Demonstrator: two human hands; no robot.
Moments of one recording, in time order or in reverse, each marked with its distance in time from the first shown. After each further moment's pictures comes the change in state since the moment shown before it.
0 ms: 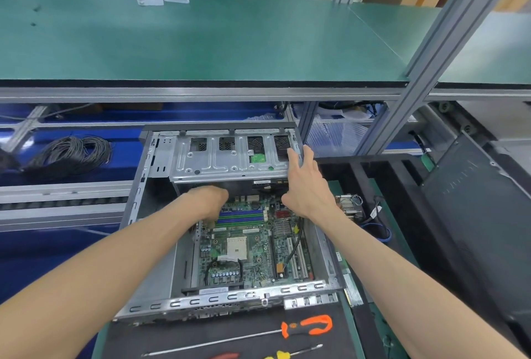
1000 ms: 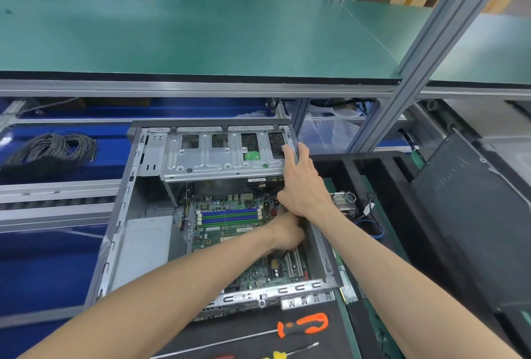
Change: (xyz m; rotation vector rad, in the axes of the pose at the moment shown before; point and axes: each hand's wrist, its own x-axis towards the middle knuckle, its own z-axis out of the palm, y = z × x) left_hand 0.007 0.149 0.014 -0.942 -0.019 0.265; right_hand 0.000 0.000 0.004 0.007 0.043 -0.003
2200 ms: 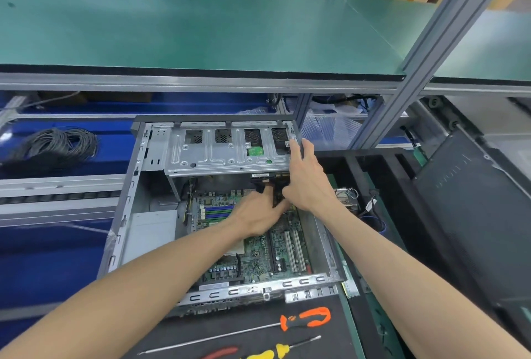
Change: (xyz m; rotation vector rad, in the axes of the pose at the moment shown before) left_hand 0.005 -0.054 -0.037 0.371 0.445 0.112; right_hand 0.002 0.004 0.003 0.063 0.013 0.005
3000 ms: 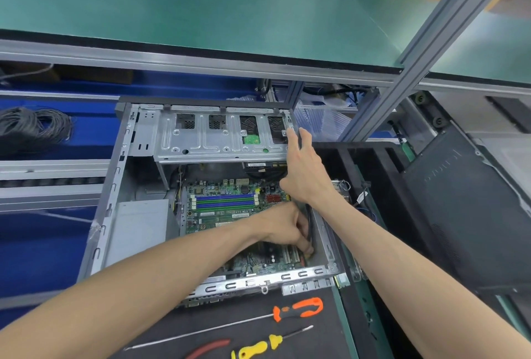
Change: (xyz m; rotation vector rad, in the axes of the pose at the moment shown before) left_hand -0.012 0.041 0.016 -0.422 -0.536 0.222; right_hand 0.001 -0.002 0.000 -0.087 -0.001 -0.014
